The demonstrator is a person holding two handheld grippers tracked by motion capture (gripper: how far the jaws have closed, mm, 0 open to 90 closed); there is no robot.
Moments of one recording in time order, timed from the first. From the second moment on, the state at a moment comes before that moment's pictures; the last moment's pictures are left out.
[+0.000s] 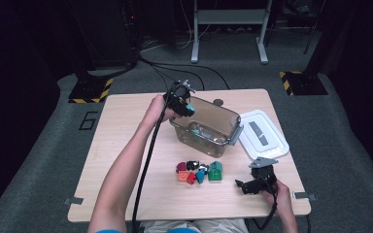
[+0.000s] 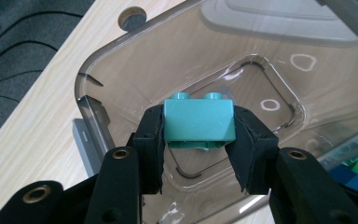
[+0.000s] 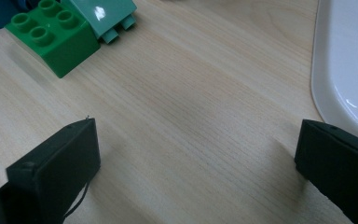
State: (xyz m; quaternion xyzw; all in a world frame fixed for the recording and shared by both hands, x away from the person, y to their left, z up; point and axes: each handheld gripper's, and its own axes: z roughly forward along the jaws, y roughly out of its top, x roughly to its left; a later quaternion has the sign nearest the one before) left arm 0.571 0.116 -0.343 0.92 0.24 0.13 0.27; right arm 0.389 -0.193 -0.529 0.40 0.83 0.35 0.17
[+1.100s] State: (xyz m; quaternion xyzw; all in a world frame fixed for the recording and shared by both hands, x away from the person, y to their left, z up) left arm 0.551 0.128 -0.347 0.92 0.25 0.11 0.29; right arm 0.389 -0.194 -0.529 0.39 0.84 0.35 0.17
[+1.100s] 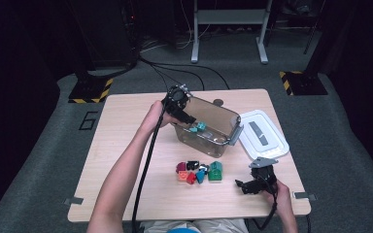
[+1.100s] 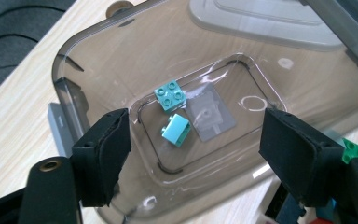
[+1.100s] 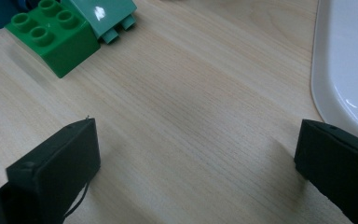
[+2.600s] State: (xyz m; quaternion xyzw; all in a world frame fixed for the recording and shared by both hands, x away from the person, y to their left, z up) left arm 0.471 0.165 -0.454 0.93 0.26 0.08 0.27; right arm 0.389 -0.194 -0.529 0.39 0.84 0.35 0.17
